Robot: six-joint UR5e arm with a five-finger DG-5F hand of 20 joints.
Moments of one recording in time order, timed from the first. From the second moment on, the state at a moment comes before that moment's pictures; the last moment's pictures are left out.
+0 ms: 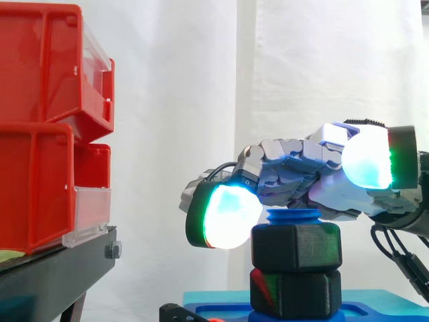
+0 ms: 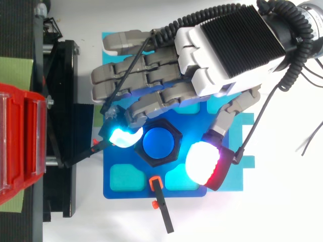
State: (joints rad) arm -0.06 -2.36 -1.23 -2.39 -2.08 -1.07
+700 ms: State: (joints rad) arm -0.07 -2.36 -1.23 -2.38 -2.08 -1.07
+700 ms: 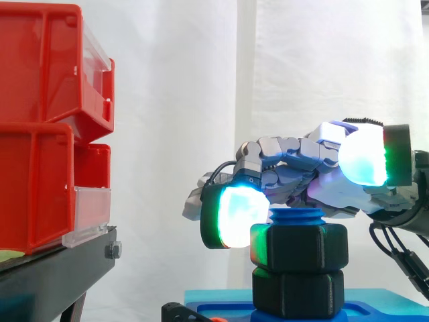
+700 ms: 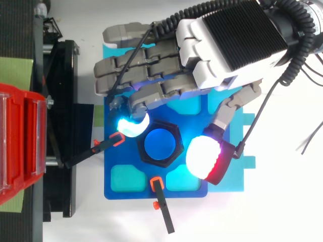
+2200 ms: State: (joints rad) arm -0.11 -2.36 -1.22 -2.35 -2.12 -1.07
